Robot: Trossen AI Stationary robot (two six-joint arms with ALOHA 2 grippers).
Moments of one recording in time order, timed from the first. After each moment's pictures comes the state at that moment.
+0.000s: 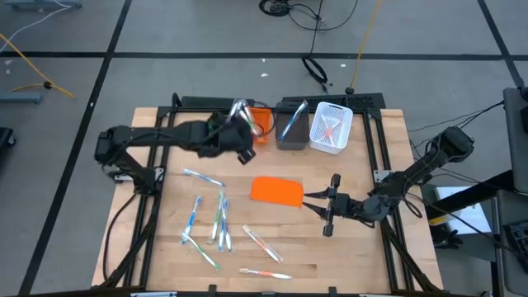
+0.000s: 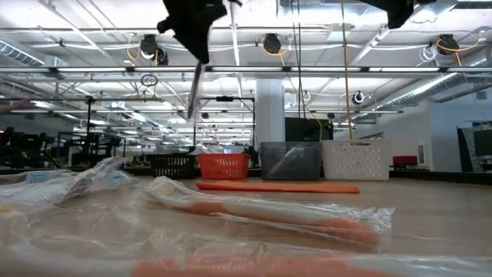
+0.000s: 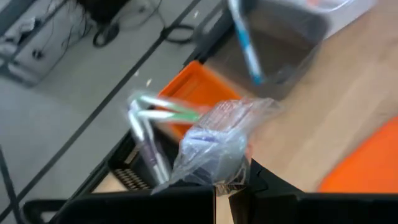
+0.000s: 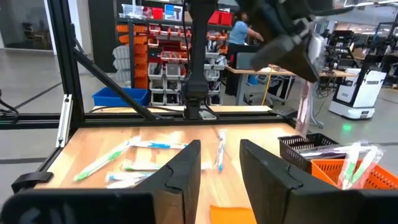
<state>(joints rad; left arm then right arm) 0.08 1.58 1.54 -0.98 -0.62 -0.38 0.64 1.21 0.52 0.69 0.84 -0.02</state>
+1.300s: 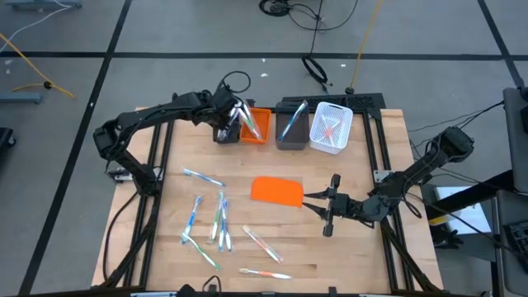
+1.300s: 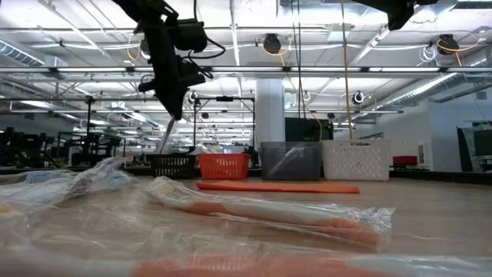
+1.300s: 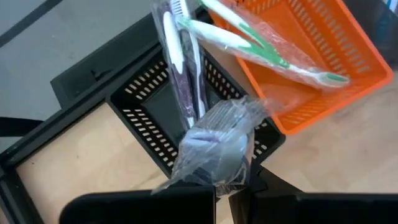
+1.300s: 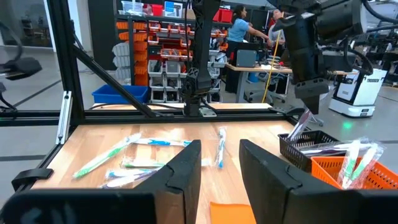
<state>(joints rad) 0.58 1.58 1.30 -0.86 -0.22 -0.32 0.64 1.21 0.52 0.68 0.84 -0.01</state>
